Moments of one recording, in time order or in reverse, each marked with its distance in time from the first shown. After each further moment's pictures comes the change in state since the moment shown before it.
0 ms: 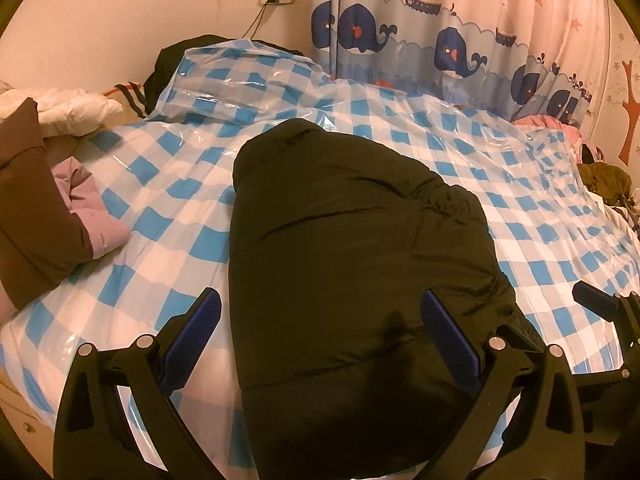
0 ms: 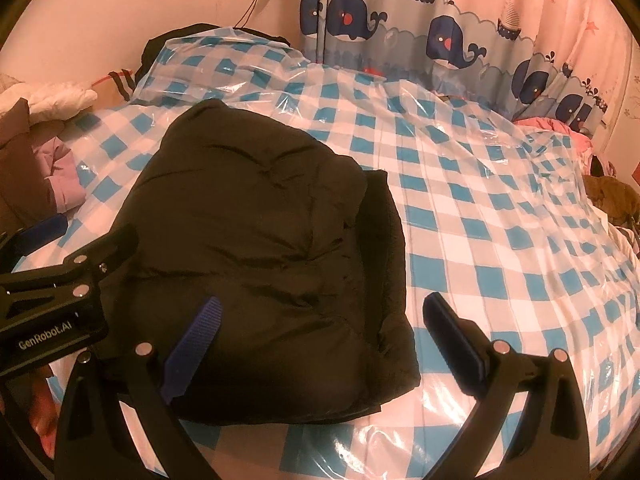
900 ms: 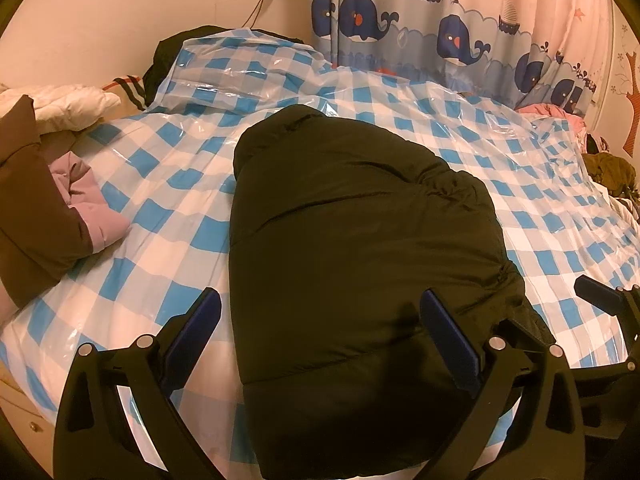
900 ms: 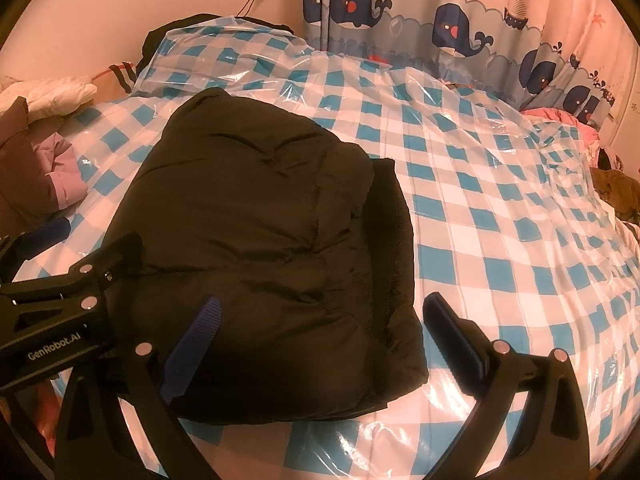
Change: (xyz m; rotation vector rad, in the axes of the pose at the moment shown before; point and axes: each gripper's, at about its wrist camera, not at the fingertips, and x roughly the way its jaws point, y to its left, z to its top) left arm 0.005 -0.001 0.000 0.007 0.039 0.005; right arm 0.003 -0.008 0.000 -0.007 0.045 0.035
